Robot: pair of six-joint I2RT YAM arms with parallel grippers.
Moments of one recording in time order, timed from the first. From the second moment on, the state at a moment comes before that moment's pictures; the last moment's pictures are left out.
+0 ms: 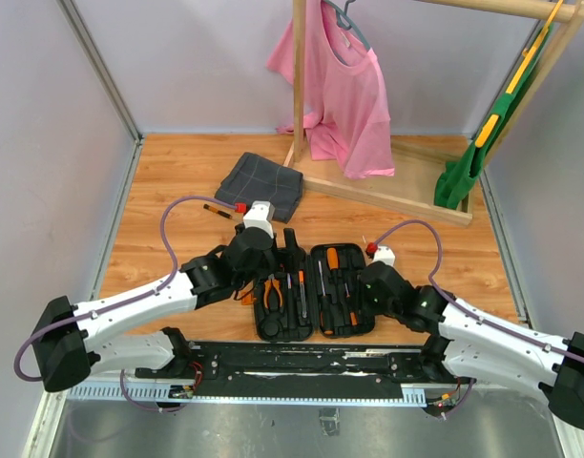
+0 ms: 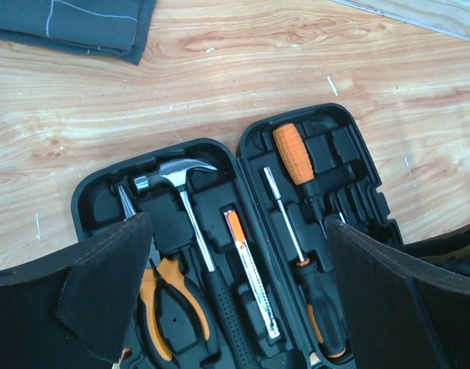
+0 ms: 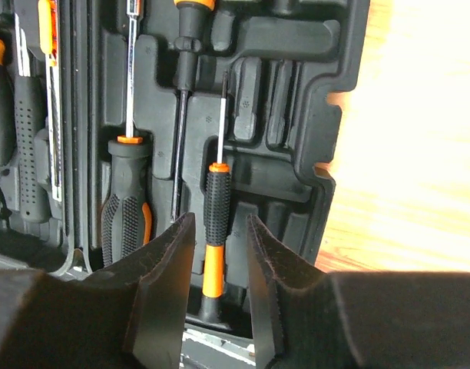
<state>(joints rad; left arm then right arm) -0.96 1.10 0.75 -0.17 -0.43 -0.64 0.93 0.86 0.45 -0.46 0.24 0.74</state>
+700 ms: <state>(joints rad) -0.96 1.20 0.75 -0.16 -0.39 -0.65 0.93 1.00 0.59 -0.53 0.23 0.67</state>
